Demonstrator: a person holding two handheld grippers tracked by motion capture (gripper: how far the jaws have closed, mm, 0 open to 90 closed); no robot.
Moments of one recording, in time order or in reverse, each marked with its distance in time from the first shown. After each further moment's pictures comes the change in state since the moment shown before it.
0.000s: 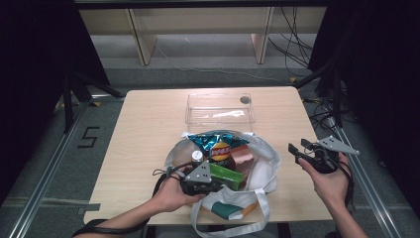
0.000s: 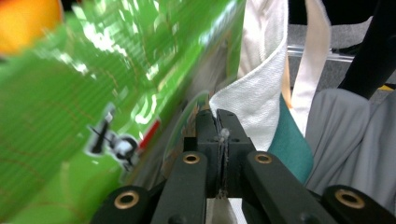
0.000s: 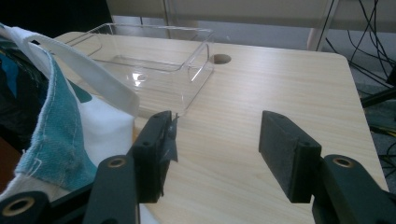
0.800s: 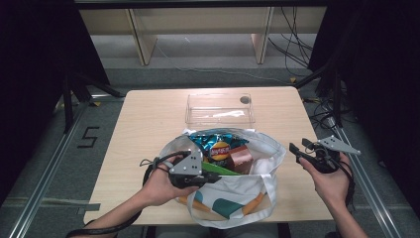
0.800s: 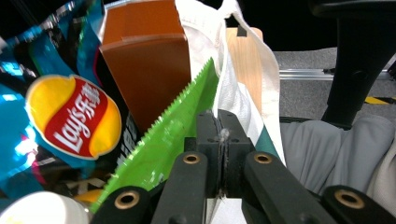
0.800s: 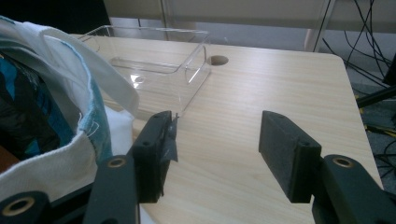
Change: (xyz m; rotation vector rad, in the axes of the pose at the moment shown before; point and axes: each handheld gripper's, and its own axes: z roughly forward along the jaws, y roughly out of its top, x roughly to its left) left arm -0.001 0.035 -0.051 -0.111 -0.008 0.090; right arm -0.002 0.002 -0.002 0.012 0.002 0.005
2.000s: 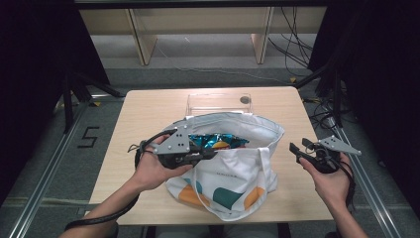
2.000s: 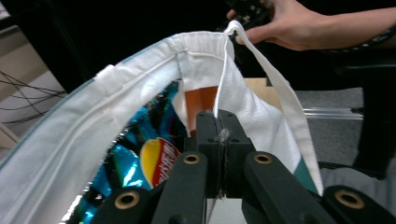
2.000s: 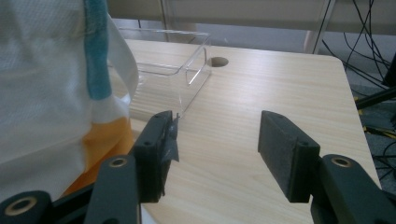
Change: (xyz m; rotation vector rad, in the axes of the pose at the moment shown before) left arm 0.023 0.033 -0.037 -0.157 0.085 0.028; right arm -0.001 0.001 -0.001 -0.005 0.000 -0.023
